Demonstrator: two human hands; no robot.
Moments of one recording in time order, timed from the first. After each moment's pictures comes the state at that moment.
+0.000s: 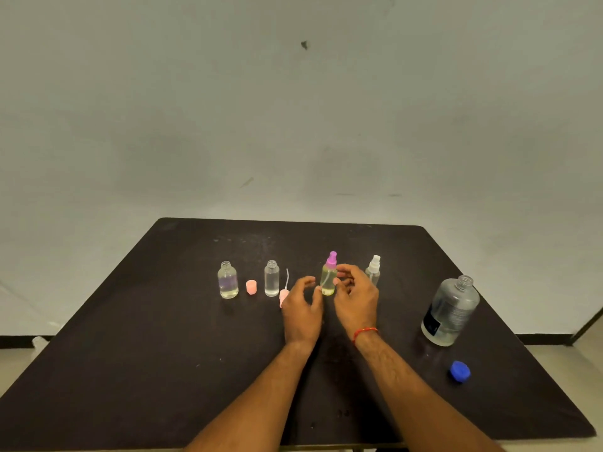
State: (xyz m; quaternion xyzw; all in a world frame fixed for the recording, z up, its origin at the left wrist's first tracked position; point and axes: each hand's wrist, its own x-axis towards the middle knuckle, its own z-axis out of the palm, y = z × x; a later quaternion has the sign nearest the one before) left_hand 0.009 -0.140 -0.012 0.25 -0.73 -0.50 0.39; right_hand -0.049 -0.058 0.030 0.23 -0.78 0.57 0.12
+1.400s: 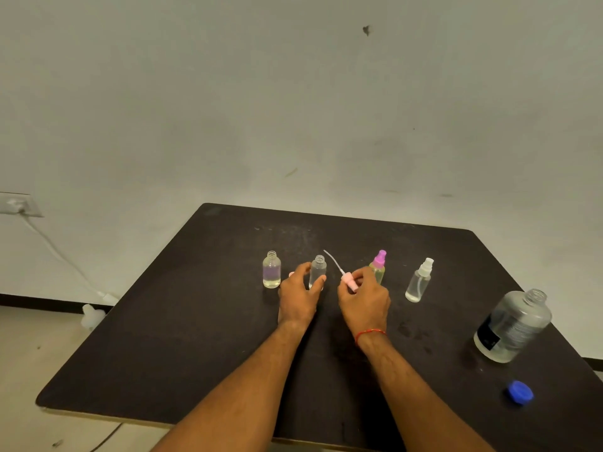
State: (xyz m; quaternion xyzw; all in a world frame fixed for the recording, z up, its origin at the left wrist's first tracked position) left_hand 0.048 -0.231 -0.013 0.28 -0.77 -0.46 0.35; right_hand -0.008 -0.113 0.022 0.23 -0.84 0.47 0.14
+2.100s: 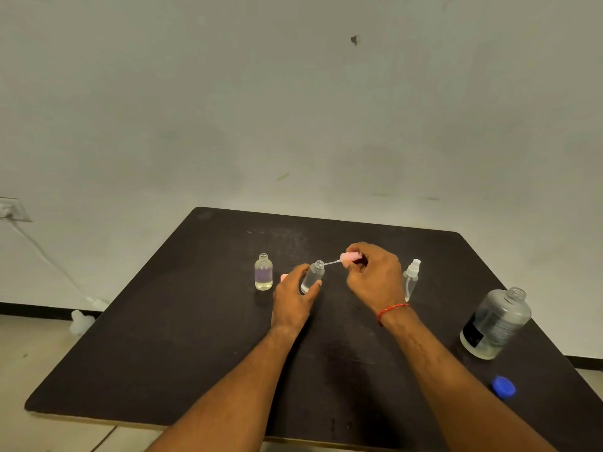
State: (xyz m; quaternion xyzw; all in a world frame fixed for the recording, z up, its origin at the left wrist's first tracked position) left_hand 0.054 -0.224 -0.012 0.23 -0.78 -0.46 0.35; right_hand -0.030 -0.085 0.089 0.39 -0.80 0.41 0.18
